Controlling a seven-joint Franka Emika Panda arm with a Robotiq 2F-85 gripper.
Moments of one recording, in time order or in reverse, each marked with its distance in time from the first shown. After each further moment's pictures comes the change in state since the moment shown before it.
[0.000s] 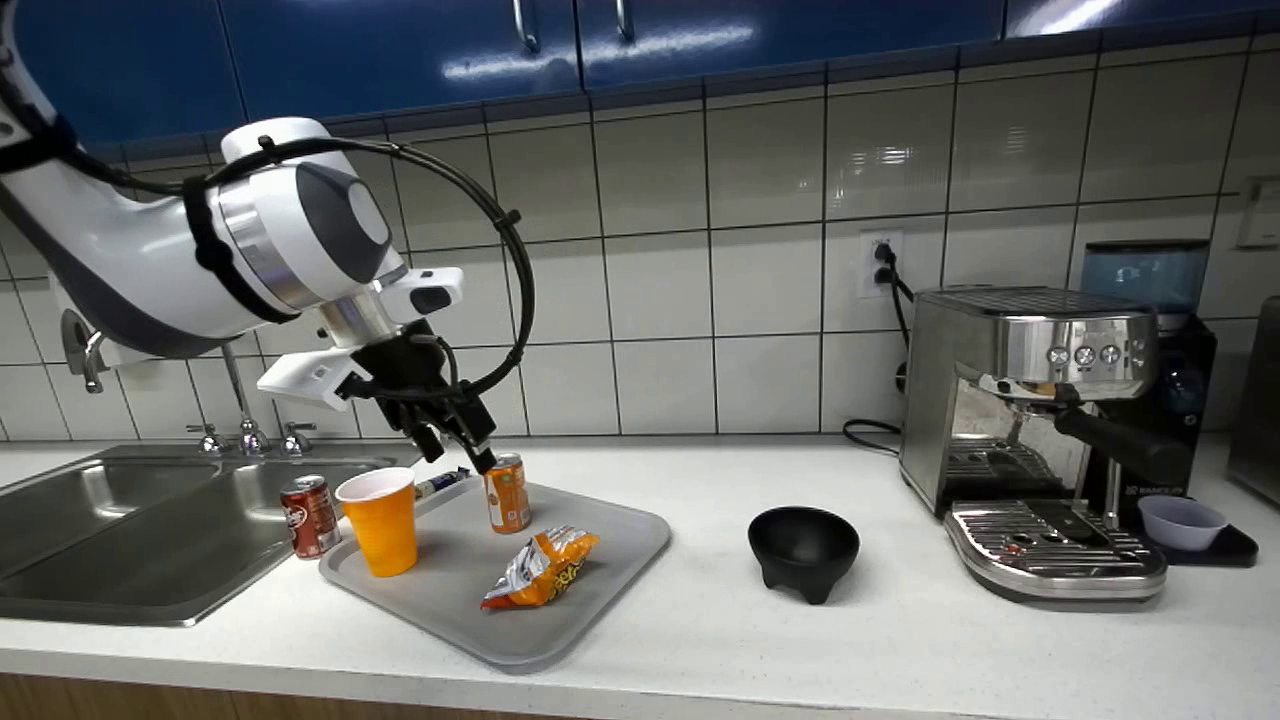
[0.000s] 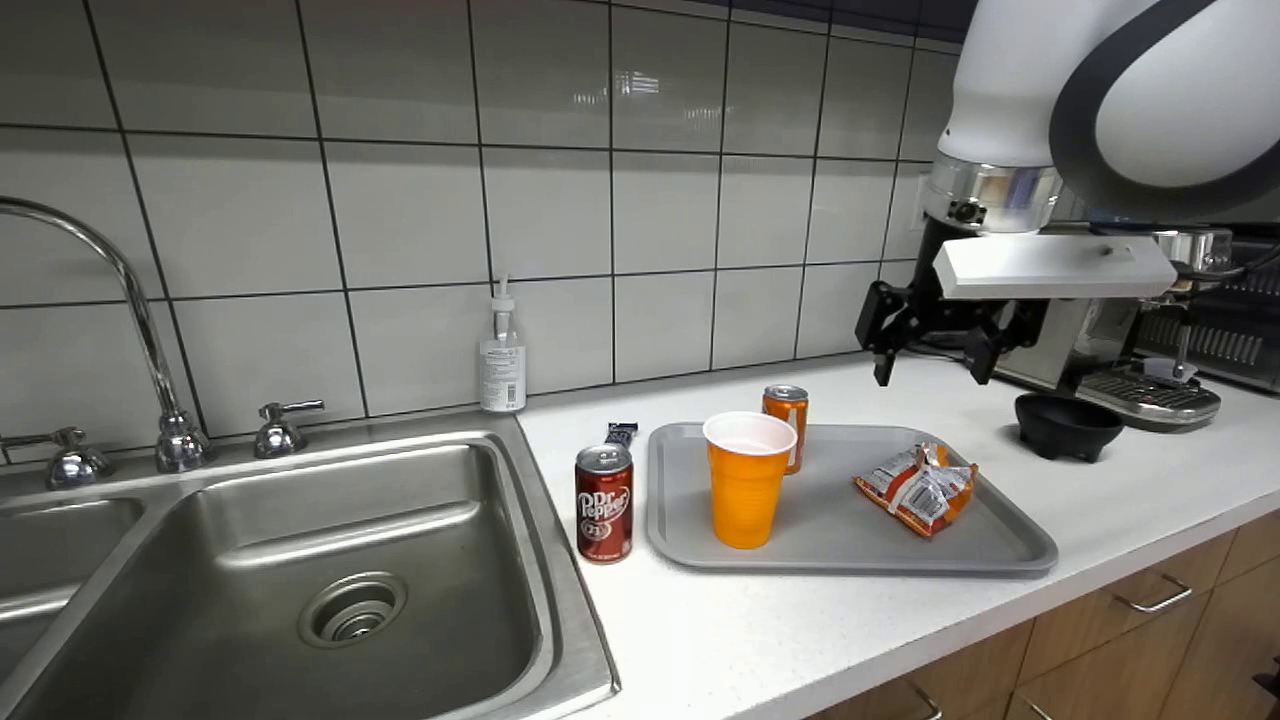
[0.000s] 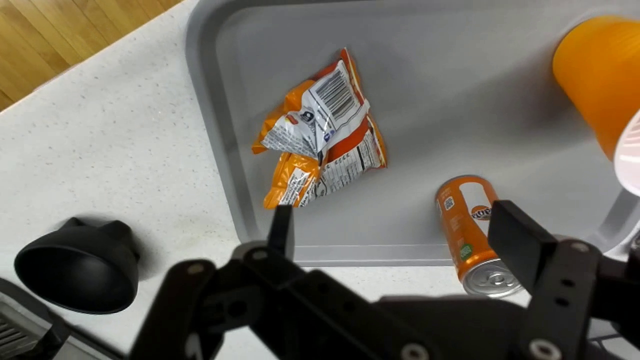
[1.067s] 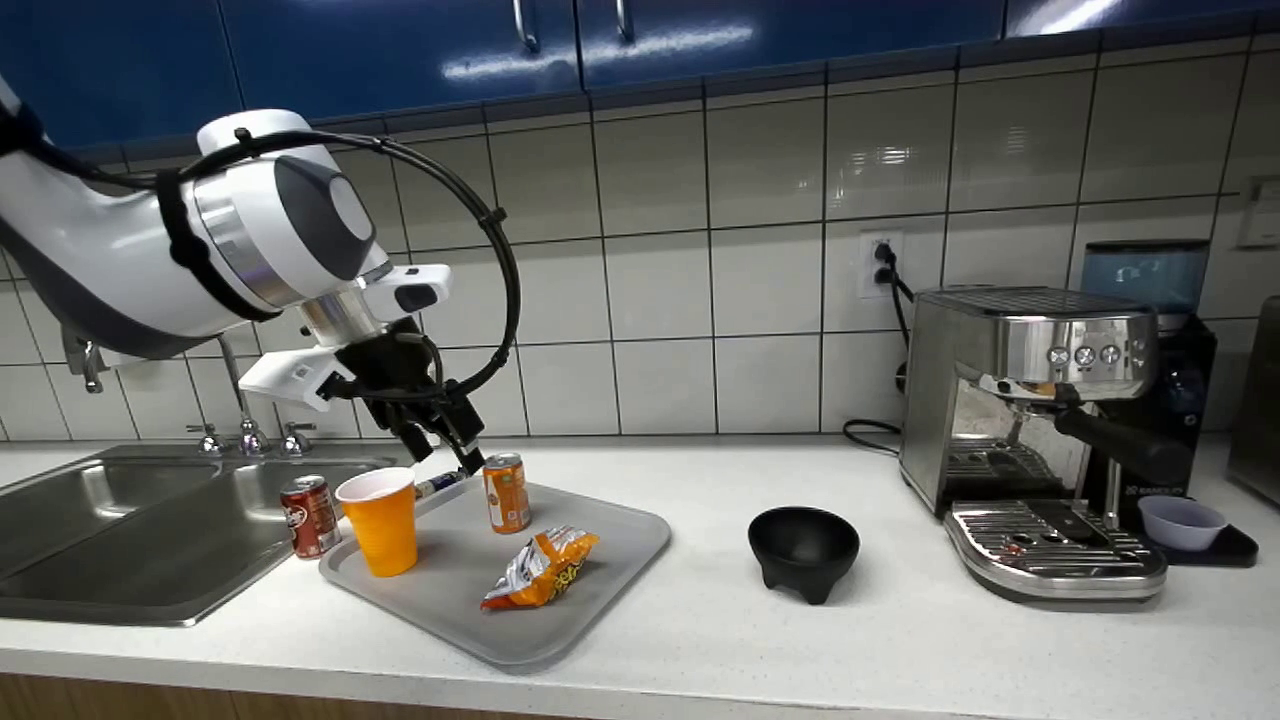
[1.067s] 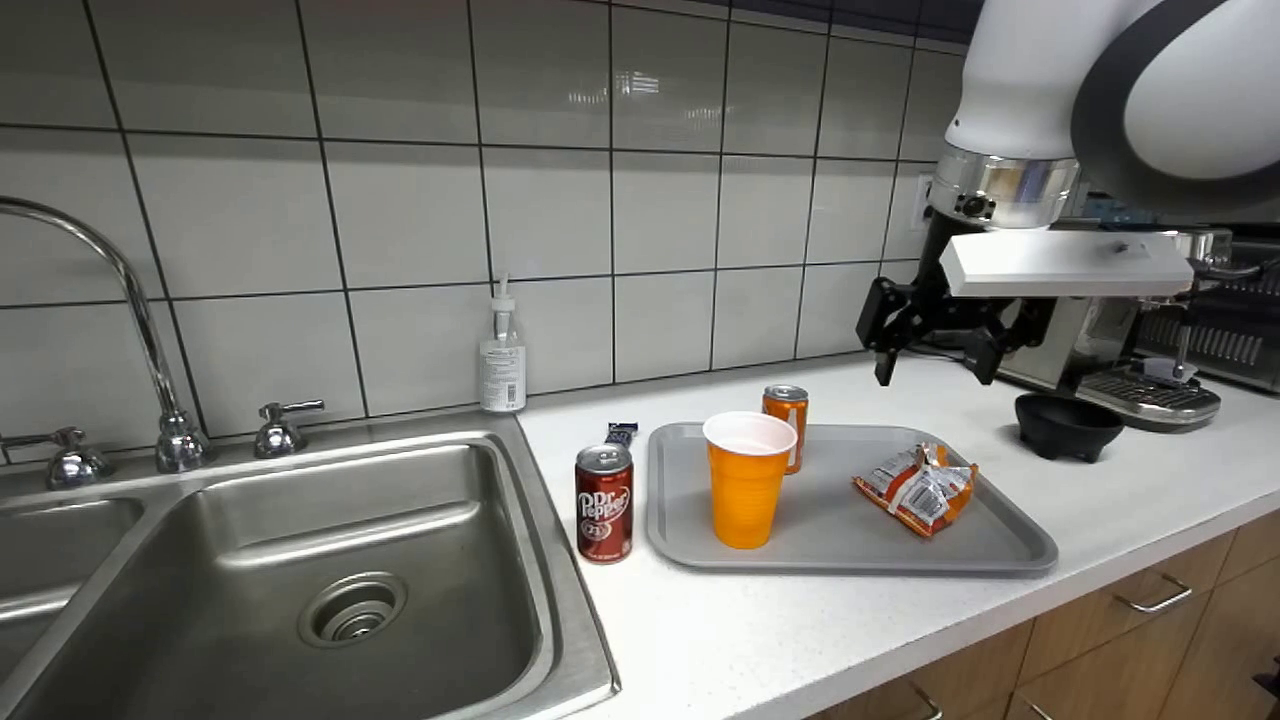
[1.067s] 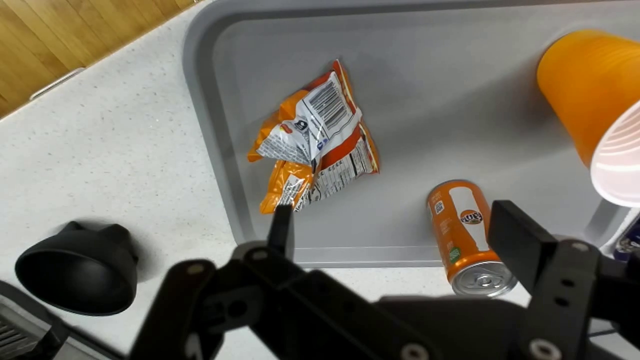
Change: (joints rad) arm 0.001 -0.038 0.011 -0.031 -0.002 0.000 0.012
